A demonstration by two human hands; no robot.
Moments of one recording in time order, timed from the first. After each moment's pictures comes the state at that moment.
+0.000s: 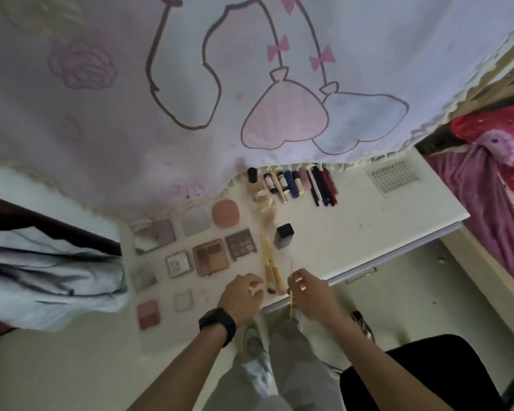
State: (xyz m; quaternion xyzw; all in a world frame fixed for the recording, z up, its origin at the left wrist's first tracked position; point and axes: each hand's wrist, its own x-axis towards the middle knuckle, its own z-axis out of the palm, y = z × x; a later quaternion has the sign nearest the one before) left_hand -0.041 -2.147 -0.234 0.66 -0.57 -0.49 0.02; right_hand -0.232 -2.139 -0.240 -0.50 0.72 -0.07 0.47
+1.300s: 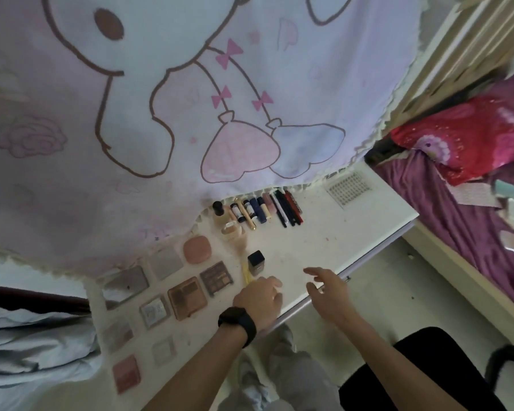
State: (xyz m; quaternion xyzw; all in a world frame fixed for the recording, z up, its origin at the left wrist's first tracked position) left_hand -0.117 -2.193 -0.185 0.55 -0.72 -0.41 -0.06; right_hand -0.300 -2.147 -0.211 -0.49 0.77 -0.19 0.37
